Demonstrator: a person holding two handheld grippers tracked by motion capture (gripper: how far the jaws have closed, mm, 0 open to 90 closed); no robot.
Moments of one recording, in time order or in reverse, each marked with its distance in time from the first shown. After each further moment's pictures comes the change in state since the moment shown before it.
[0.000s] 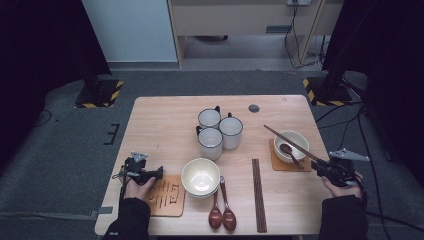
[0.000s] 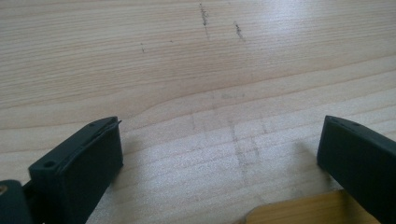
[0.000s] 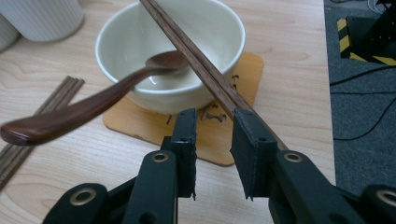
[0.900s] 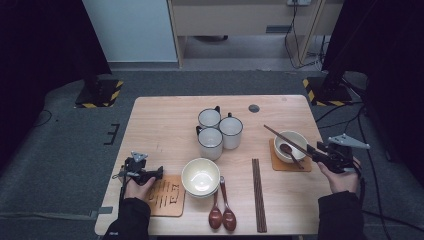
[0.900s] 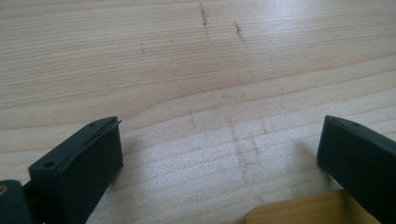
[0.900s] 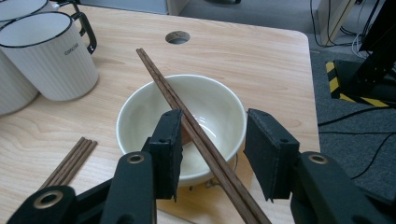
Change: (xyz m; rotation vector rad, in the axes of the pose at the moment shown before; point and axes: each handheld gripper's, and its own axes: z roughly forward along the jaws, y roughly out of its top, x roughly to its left) left arm 0.000 0.000 0.000 0.000 0.000 0.000; right arm 0.011 0.044 -0.002 -0.125 -0.018 -0.026
